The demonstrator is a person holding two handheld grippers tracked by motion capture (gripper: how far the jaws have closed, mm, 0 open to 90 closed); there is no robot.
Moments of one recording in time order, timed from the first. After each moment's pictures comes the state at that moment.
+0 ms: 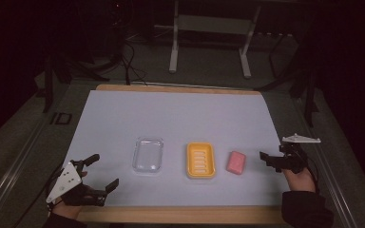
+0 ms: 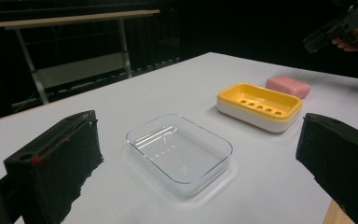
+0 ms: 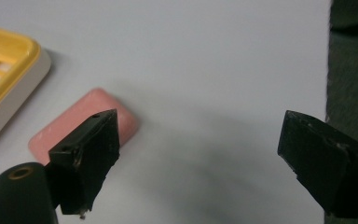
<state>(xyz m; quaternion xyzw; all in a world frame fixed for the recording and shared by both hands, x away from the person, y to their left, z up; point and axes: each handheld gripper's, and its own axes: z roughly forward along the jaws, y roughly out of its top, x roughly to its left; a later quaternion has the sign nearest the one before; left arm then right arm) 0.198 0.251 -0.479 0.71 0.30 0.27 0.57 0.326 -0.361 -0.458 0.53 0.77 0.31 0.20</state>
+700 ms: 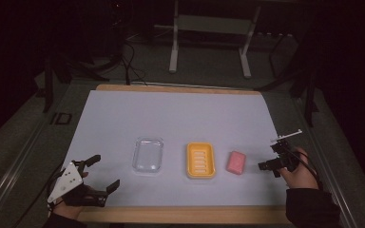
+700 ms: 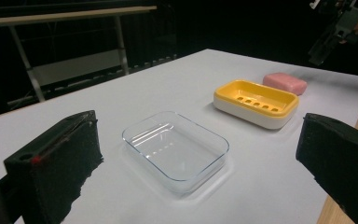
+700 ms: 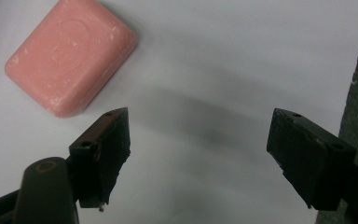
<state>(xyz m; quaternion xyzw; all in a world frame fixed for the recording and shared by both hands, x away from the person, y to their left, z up) 0.198 0.249 -0.480 0.72 0.30 0.26 0.57 0.335 -0.339 -0.456 0.57 0.80 0.14 0.10</state>
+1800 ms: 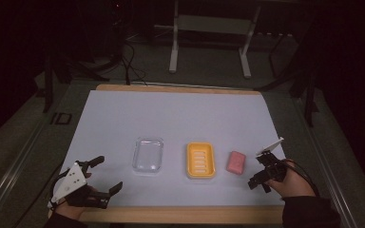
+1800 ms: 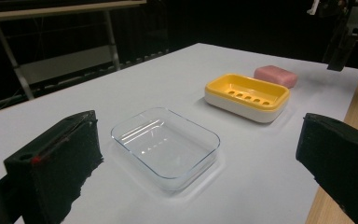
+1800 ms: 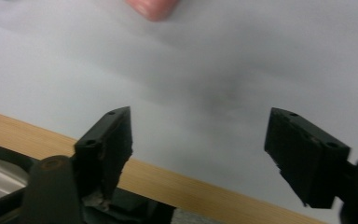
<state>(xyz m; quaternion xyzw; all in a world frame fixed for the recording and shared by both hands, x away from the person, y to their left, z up) 0.199 0.243 -0.481 0.73 0.29 0.25 0.56 0.306 -0.294 -0.459 0.58 0.81 0.05 -0.02</state>
